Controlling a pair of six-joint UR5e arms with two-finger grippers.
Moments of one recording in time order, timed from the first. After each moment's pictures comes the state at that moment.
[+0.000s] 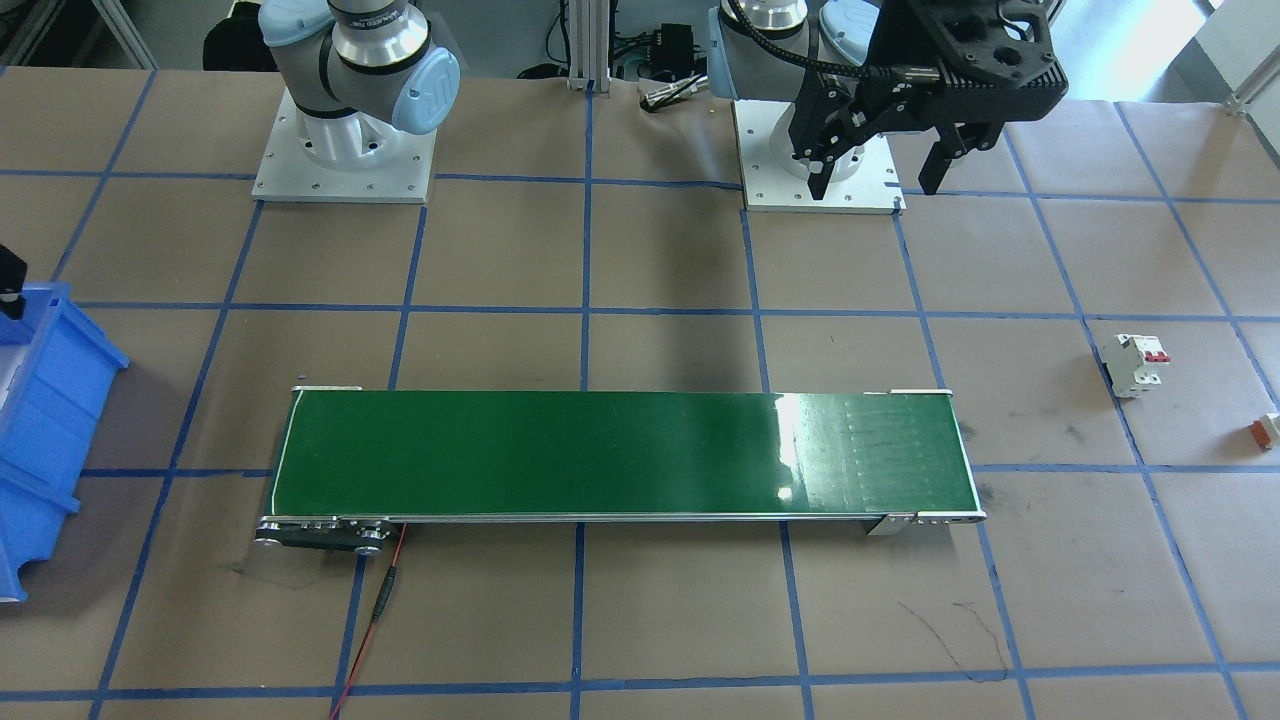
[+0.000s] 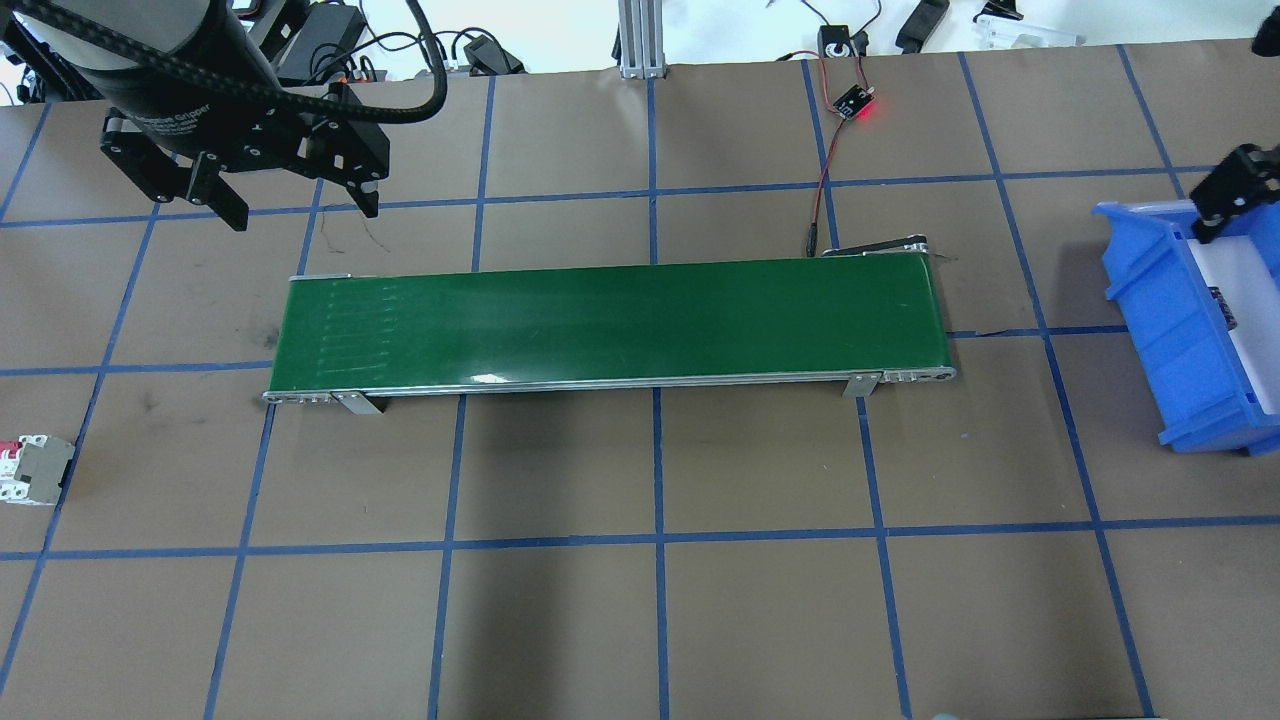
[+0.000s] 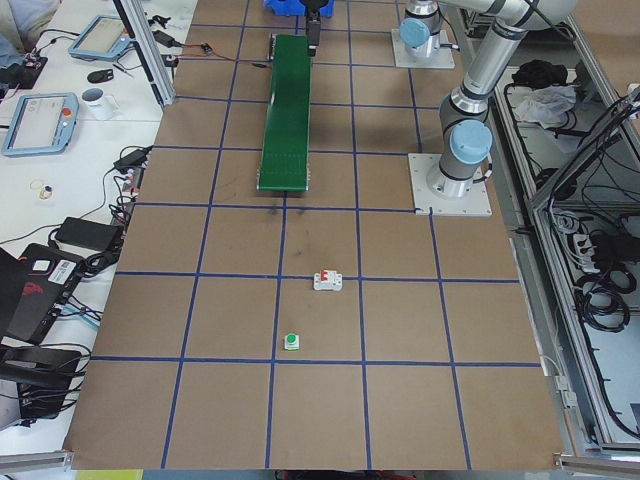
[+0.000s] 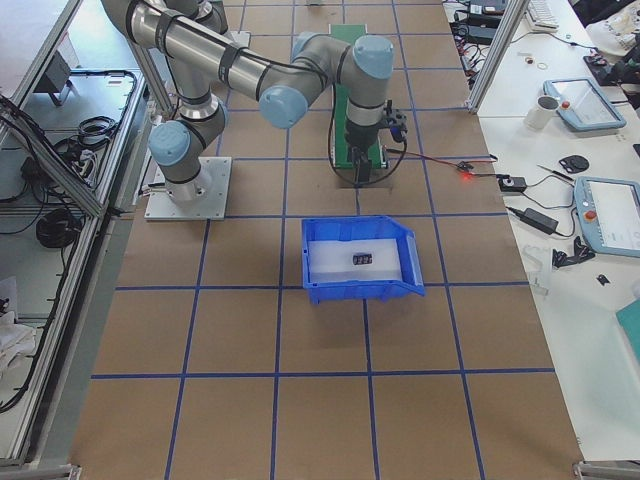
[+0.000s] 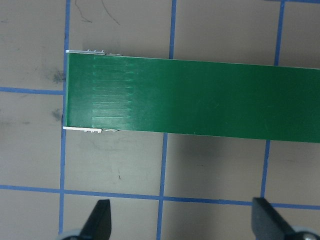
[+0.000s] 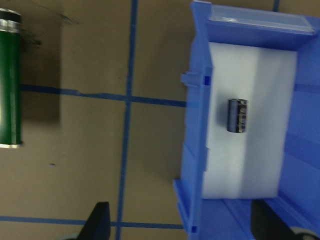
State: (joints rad) left arm -1.61 -1.50 -1.46 -1.67 1.60 -0.12; right arm 1.07 -1.50 1.63 -1.73 -1.67 -0.61
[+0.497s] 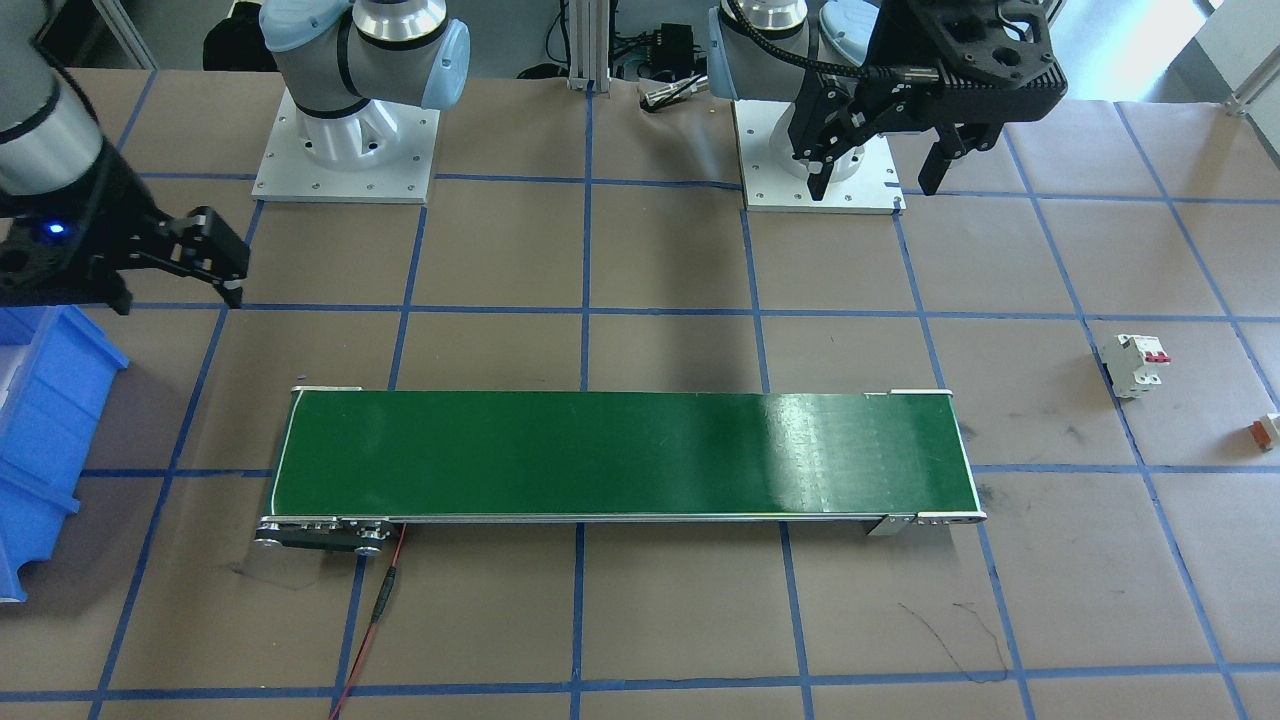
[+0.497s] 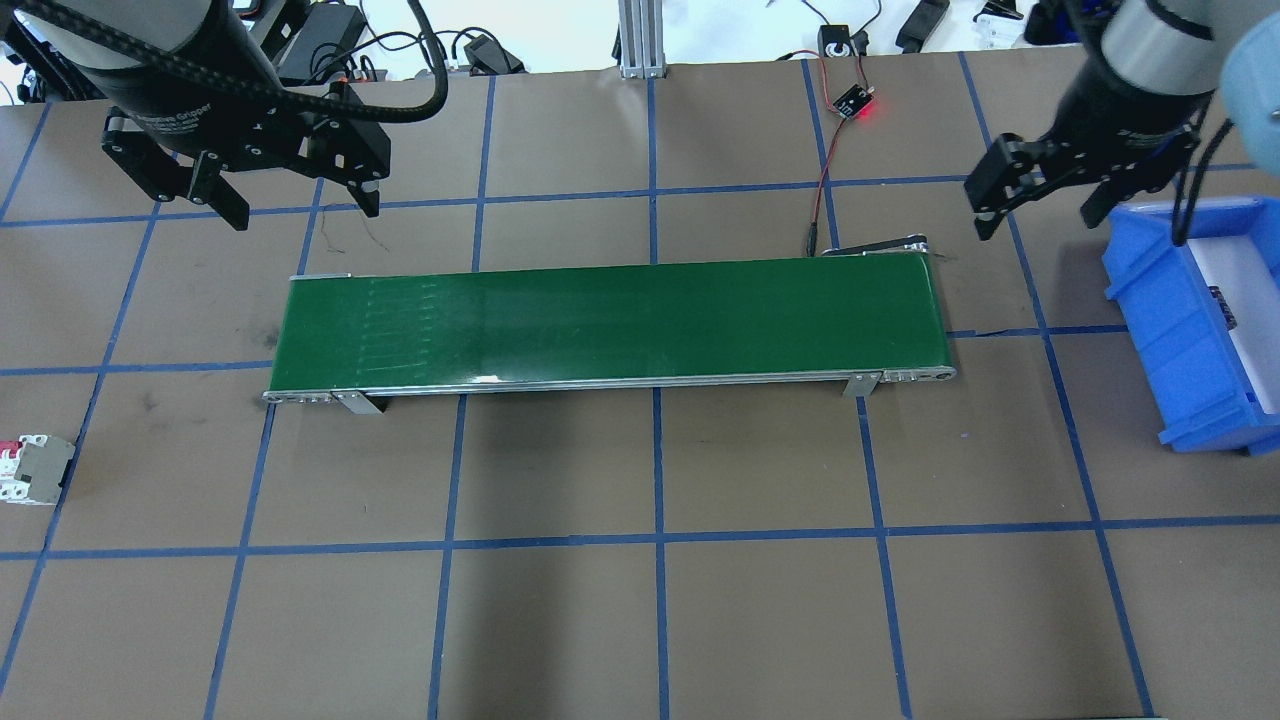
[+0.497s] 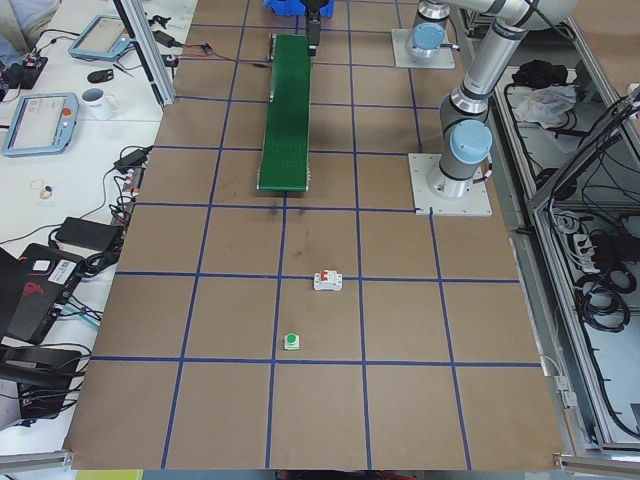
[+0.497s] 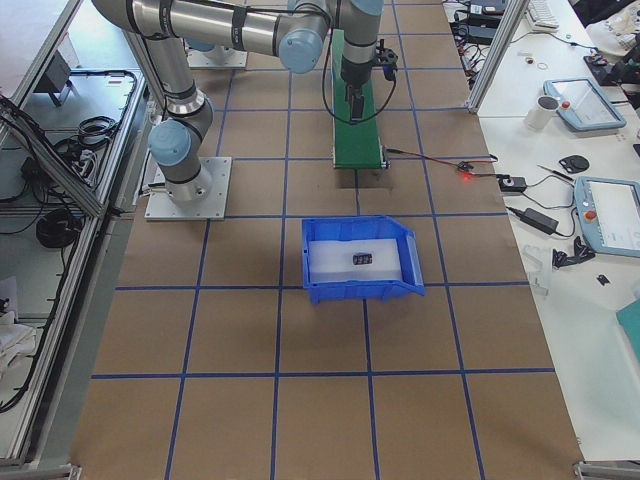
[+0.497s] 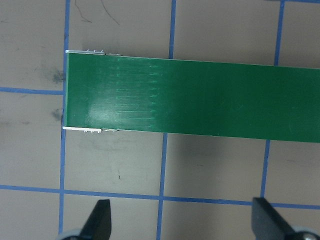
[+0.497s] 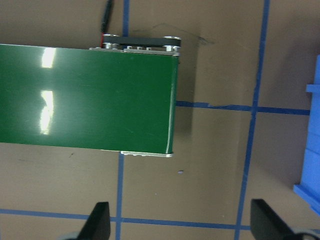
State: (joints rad) left arm -1.61 -1.50 -1.46 -1.67 1.60 -0.12; right arm 1.39 -1.55 1.63 -1.64 -1.57 -0.26
